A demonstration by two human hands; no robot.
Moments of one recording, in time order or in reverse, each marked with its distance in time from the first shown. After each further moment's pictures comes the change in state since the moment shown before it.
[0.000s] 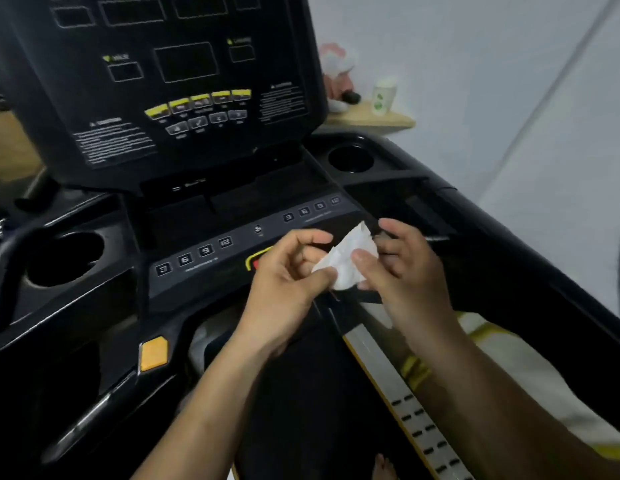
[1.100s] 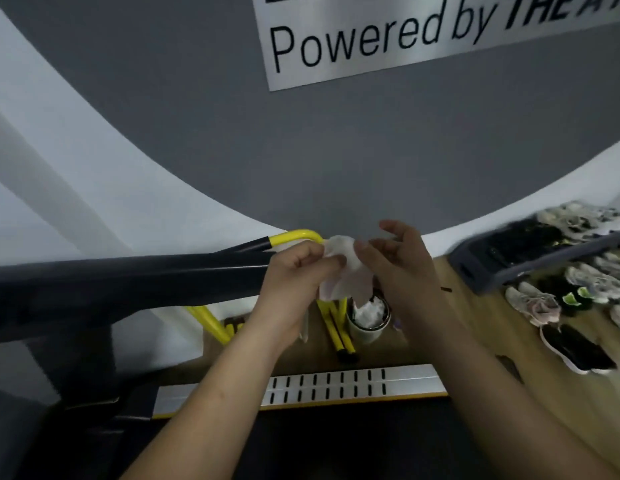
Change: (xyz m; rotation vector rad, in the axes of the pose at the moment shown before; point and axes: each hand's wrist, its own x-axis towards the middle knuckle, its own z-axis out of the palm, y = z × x) left_hand -0.302 -0.015 0.509 0.073 -1.032 -0.296; right_hand -0.397 0.046 -0.457 0.198 1.116 0.117
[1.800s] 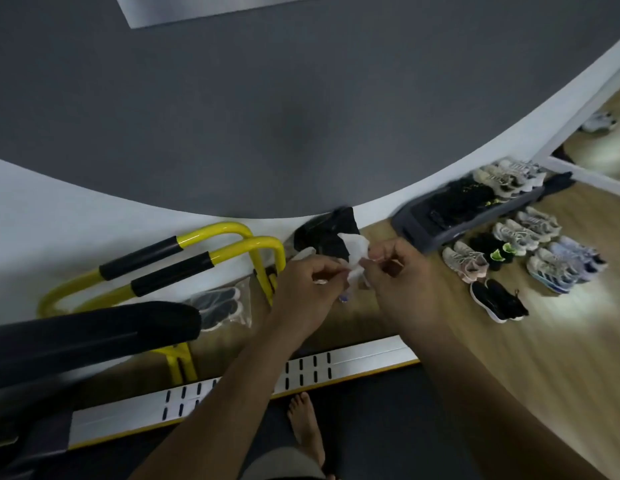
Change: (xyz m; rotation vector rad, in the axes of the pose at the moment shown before) left_hand 0.171 -0.092 0.130 0.361 -0.171 0.047; right_hand 0.159 0.069 -0.122 -0.394 0.214 -0.001
